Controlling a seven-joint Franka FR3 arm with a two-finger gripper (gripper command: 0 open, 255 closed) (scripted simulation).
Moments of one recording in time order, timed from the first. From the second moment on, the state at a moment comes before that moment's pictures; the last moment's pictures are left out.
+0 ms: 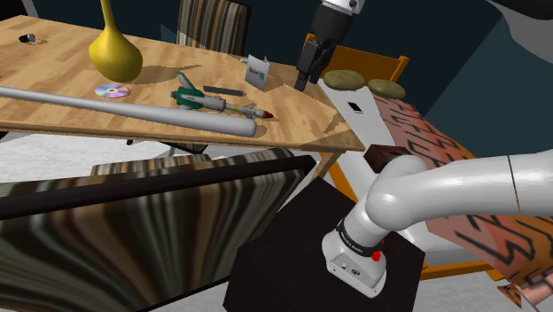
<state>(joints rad) -0.01 -0.77 0.07 -2.26 0.12 1.52 -0.13</state>
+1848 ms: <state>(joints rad) -0.02 0.14 -0.08 -1.82 0.09 1.93 -0.63</state>
